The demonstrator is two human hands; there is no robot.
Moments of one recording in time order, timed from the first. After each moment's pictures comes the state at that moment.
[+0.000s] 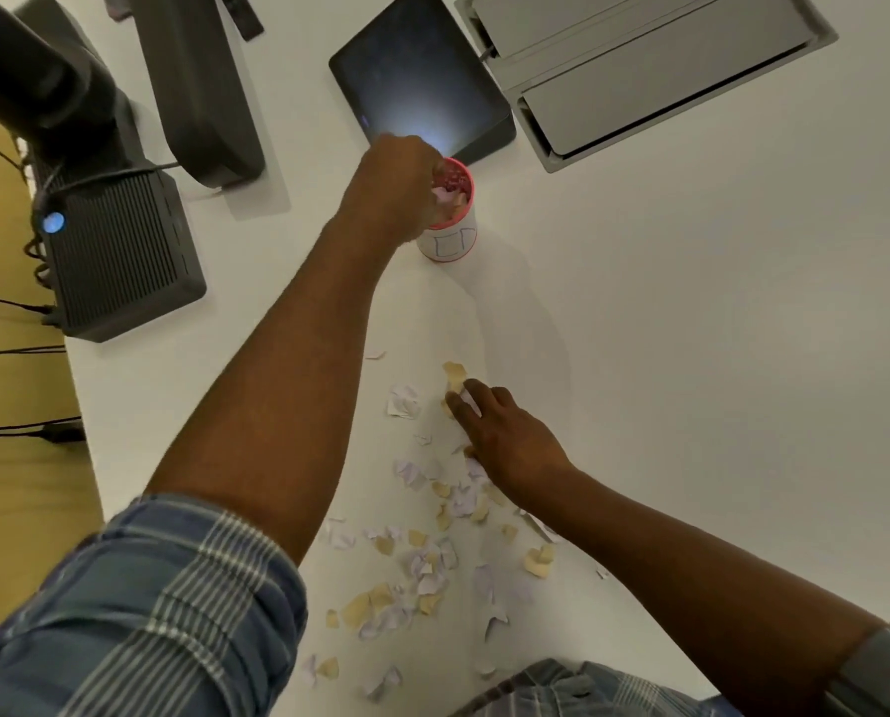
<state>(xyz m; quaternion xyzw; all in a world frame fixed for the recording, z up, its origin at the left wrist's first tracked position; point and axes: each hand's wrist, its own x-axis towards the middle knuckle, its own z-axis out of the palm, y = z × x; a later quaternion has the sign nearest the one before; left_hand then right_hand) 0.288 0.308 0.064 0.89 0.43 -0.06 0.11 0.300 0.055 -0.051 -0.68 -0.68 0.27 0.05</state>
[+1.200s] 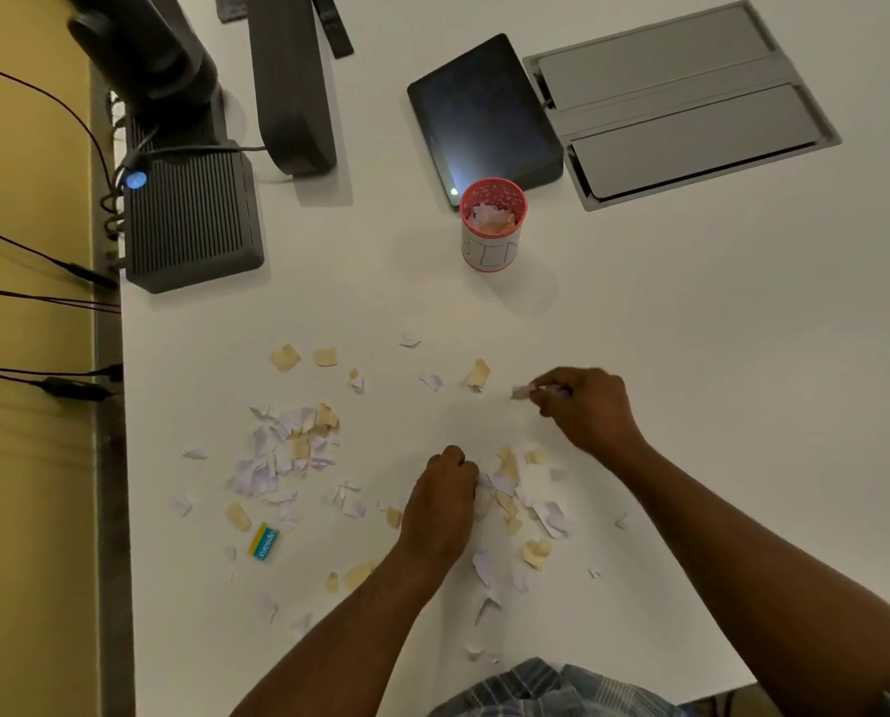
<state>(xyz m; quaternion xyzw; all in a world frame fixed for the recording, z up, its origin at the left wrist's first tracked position) 0.141 0.040 -0.060 0.80 0.52 0.01 0.31 0.349 0.059 -0.003 -0.79 -0.42 0.37 0.24</state>
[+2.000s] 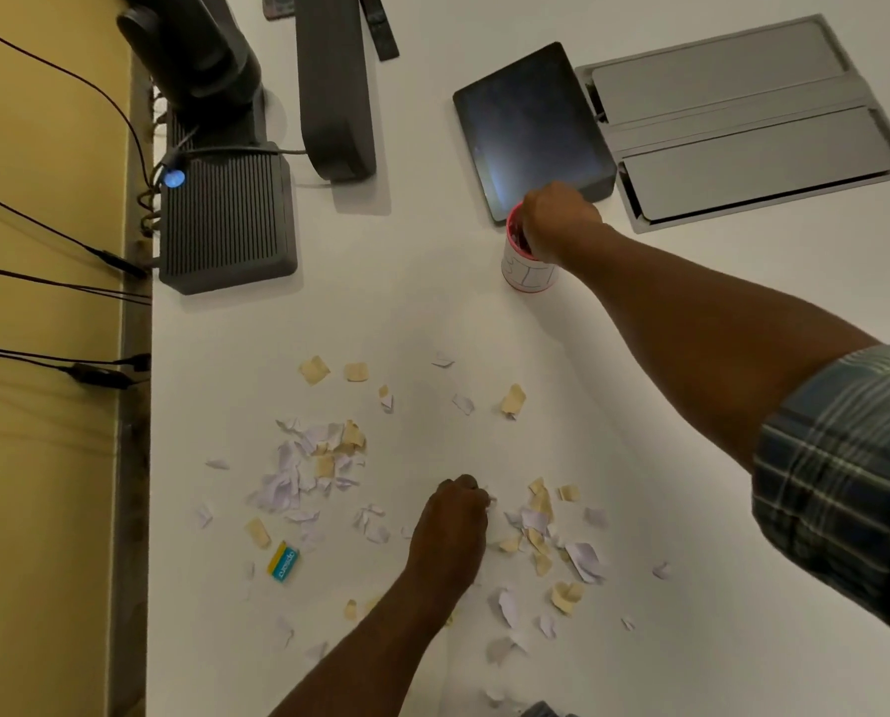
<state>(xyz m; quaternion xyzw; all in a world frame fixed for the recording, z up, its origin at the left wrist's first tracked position) 0.127 0.057 -0.061 0.80 0.52 -0.01 0.29 0.357 0.304 0.032 -0.74 -0.63 0.14 -0.16</state>
